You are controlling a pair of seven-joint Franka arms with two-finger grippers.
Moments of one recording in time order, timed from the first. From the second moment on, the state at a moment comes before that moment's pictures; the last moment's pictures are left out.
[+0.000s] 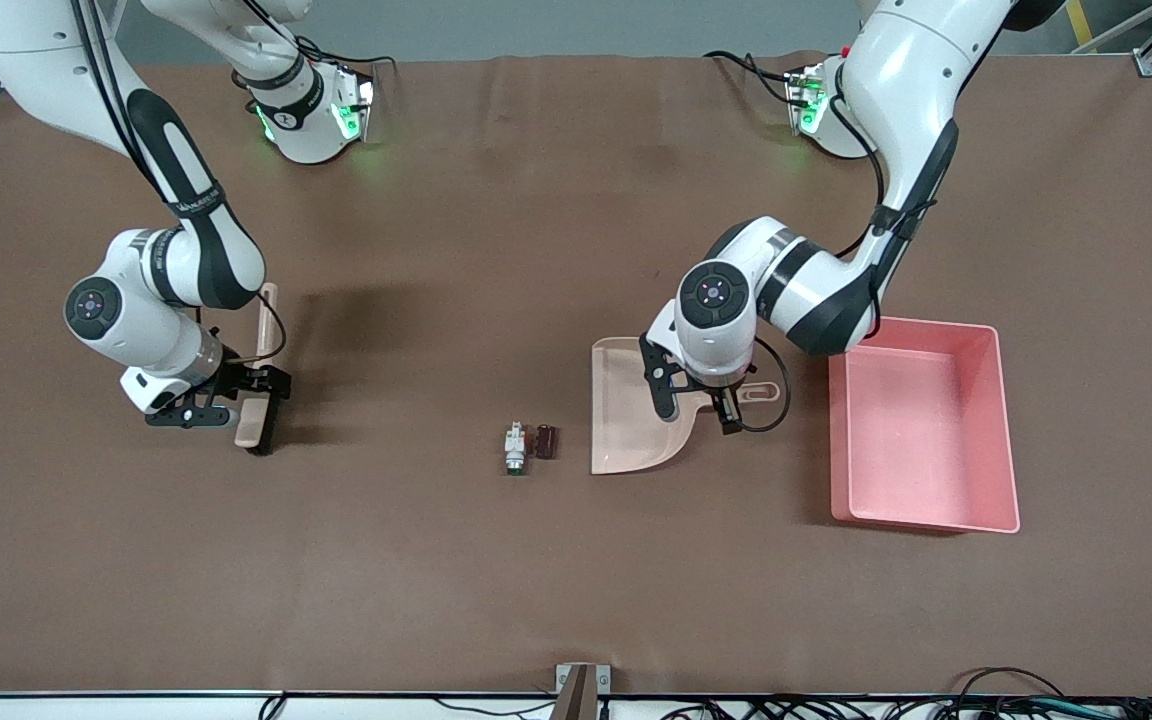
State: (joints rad) left arm -0.34 0.60 -0.27 -1.64 0.38 2.11 0.63; right arm -0.04 0.37 0.03 -2.19 0.07 2.55 -0.06
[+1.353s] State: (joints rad) left arm -0.35 0.67 -0.27 -1.68 0.44 2.20 0.65; right arm 0.11 0.37 0.04 -2.04 0.08 2.39 0.22
